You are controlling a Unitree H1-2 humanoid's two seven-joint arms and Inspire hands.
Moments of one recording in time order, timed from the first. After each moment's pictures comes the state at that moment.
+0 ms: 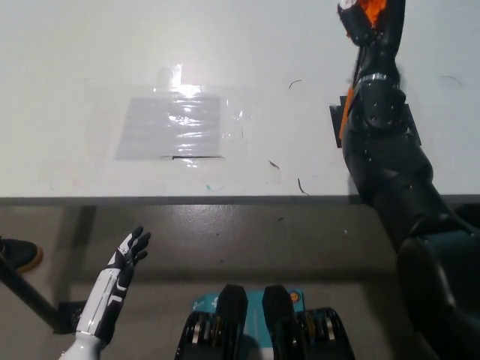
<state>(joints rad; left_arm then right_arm) -0.02 0.18 -0.02 0.15 0.03 -0.41 -0.08 -1.18 -0.02 -0.17 1.25 -0.01 -0.46 -0.42</state>
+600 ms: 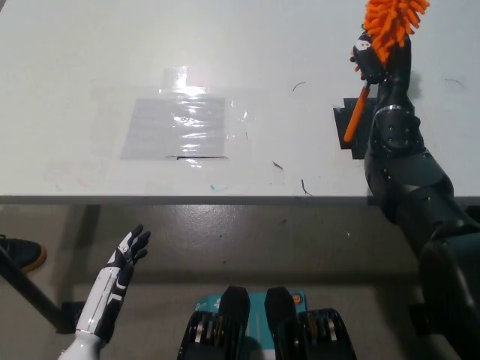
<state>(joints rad) -0.02 0.18 -0.02 0.15 0.03 -0.41 -0.08 -1.15 -0.08 -0.11 1.37 -0.01 -0.34 -0.37</state>
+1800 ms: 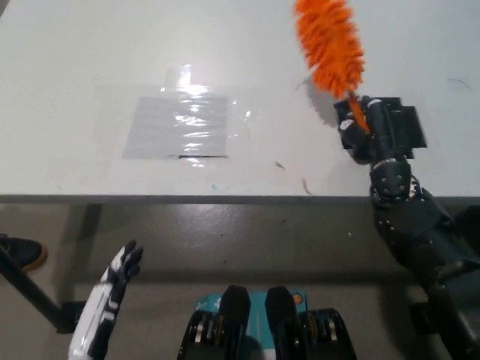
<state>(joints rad) 0.09 0.18 -0.02 0.11 0.02 -0.41 -0.08 -1.00 -0.11 0.09 1.37 -0.07 -0.24 -0.31</state>
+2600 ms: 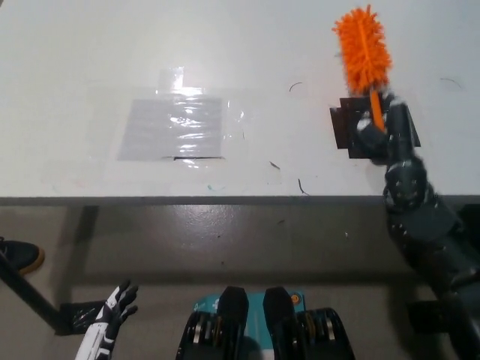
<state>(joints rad) 0.15 0.17 -0.01 0.13 0.01 -0.43 -0.08 -1.00 -0.16 0.10 1.28 -0.12 -0.29 -0.37</state>
